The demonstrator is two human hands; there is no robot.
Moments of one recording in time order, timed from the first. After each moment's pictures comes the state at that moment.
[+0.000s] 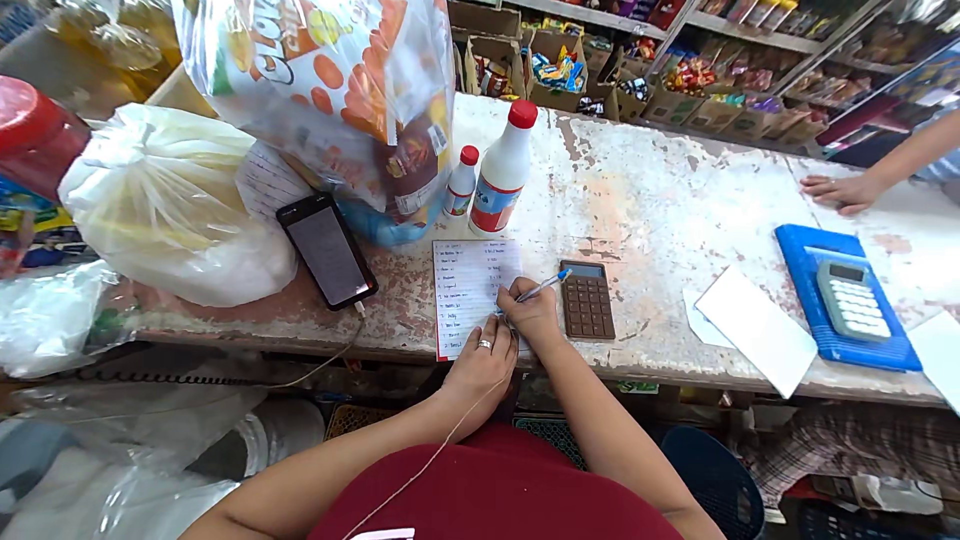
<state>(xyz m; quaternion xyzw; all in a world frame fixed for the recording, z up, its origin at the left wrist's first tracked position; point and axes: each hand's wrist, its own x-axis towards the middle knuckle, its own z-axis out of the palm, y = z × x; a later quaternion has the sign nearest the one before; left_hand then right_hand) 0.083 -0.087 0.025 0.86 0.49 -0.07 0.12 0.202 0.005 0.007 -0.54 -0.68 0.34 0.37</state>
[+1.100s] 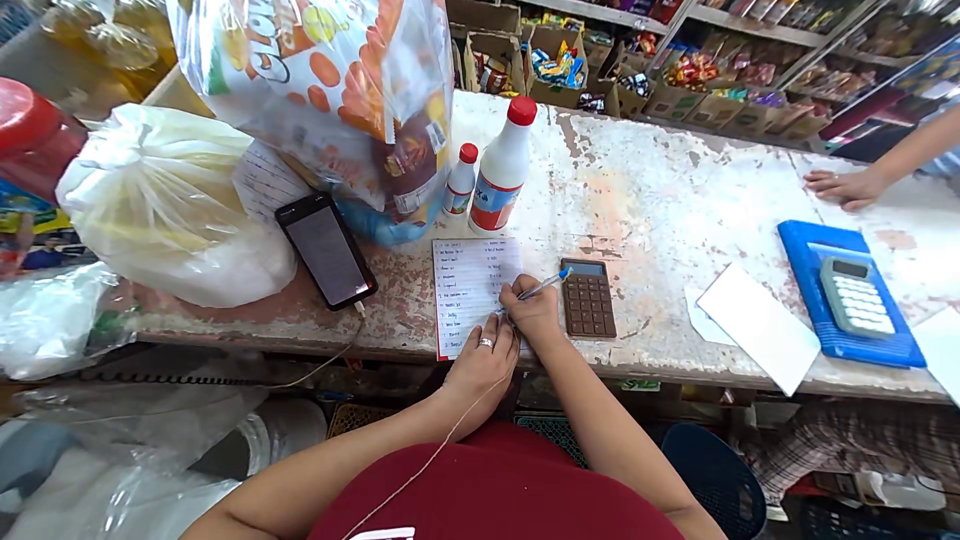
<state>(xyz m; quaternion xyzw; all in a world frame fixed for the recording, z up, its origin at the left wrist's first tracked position) 0.084 -0.086 0.025 0.86 0.49 -0.06 0.12 0.202 0.006 0.004 -0.54 -0.67 0.34 0.38</state>
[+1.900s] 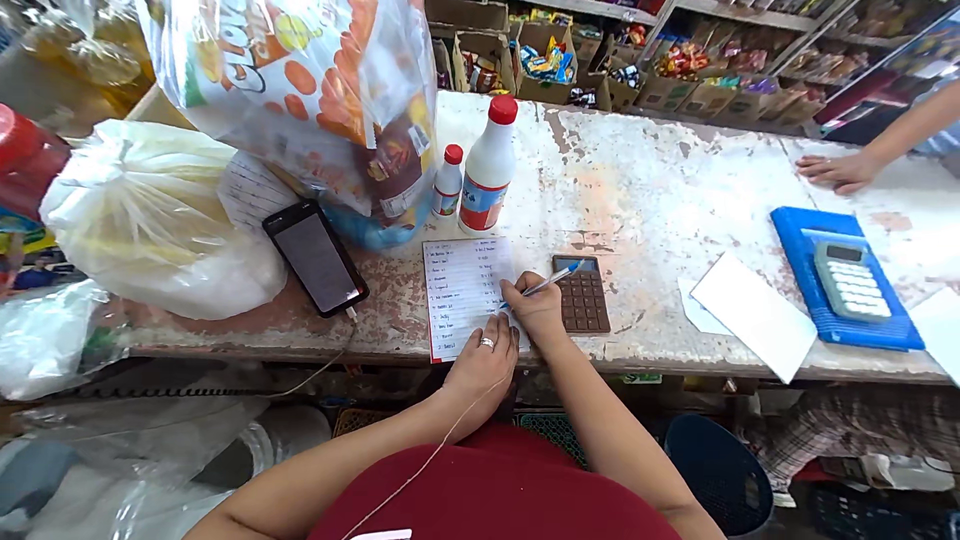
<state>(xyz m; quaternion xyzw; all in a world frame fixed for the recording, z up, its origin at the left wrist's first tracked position) 0.094 -0.082 0.030 0.86 0.49 -0.09 0.13 0.215 0.004 0.003 -0.55 -0.61 0.38 0.44</state>
